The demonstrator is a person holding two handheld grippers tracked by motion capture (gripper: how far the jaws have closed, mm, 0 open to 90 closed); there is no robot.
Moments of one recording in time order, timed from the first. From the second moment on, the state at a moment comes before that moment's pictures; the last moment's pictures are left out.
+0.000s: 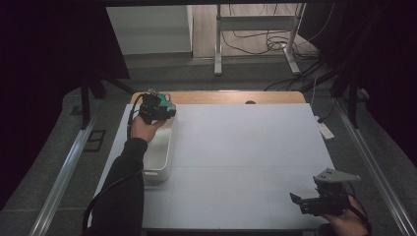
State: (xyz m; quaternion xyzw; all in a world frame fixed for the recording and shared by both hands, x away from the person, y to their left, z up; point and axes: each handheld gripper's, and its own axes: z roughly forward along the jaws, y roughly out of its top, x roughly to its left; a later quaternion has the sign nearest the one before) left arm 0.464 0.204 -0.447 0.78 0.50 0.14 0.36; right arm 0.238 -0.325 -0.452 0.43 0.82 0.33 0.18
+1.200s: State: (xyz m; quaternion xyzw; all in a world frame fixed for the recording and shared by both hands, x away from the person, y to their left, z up) left arm 0.437 0.207 -0.437 0.77 0.46 0.12 0.42; right arm 0.237 -0.324 -0.451 0.43 0.82 0.33 0.18
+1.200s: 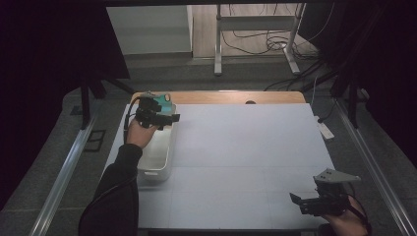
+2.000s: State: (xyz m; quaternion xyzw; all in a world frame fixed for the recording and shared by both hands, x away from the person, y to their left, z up) left arm 0.405 0.198 -0.427 0.79 0.42 0.15 0.43; right arm 0.238 -0.324 -0.451 0.43 0.82 0.33 0.18
